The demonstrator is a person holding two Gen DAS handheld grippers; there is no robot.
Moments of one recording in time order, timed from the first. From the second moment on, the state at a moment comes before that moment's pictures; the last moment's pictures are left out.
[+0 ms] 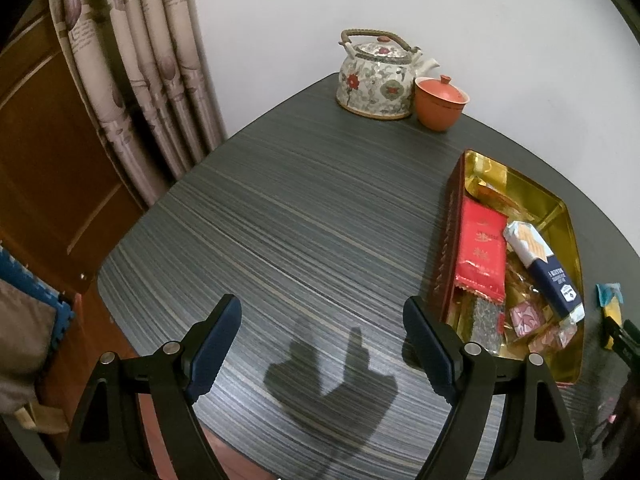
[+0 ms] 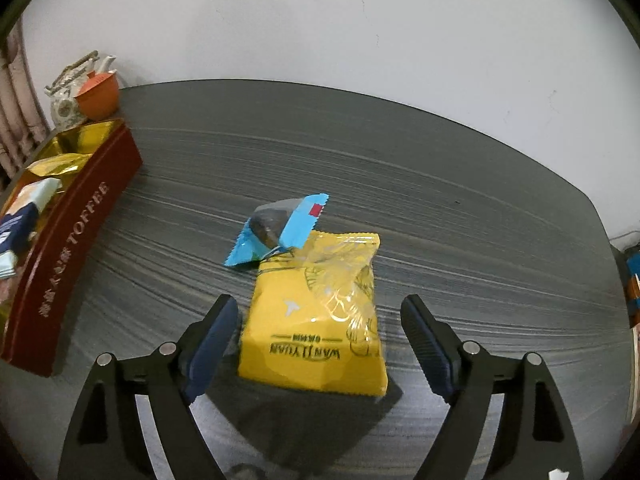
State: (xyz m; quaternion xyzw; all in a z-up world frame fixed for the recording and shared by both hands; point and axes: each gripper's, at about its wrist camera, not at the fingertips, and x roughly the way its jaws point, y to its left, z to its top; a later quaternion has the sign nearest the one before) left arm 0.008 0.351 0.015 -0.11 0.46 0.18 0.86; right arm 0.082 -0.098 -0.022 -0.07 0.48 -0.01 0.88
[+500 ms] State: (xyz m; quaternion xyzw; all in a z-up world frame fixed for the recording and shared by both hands) left arm 0.010 0.350 0.010 -0.09 0.46 0.19 0.86; right arm 0.074 -0.120 -0.029 -0.04 0.47 0.01 0.88
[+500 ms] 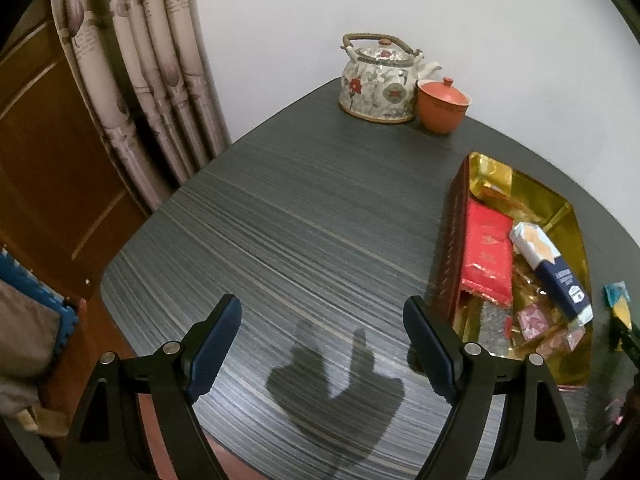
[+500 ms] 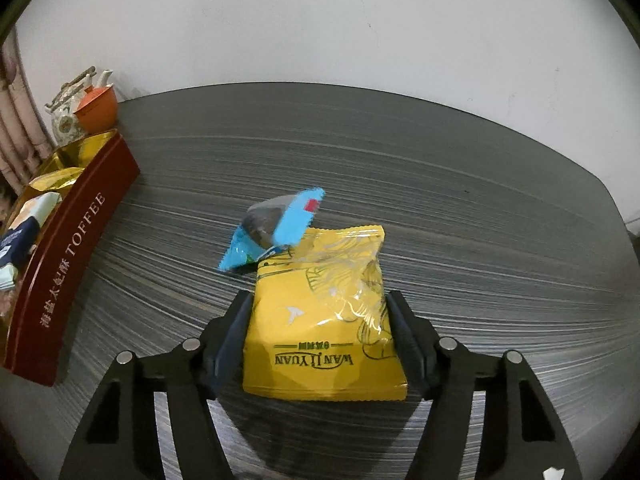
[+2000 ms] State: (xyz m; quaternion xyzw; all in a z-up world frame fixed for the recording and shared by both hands) left arm 0.123 0.010 0.000 0.05 0.44 -0.21 0.87; right arm 0.083 -0.267 -0.017 0.00 0.45 -0.06 0.89
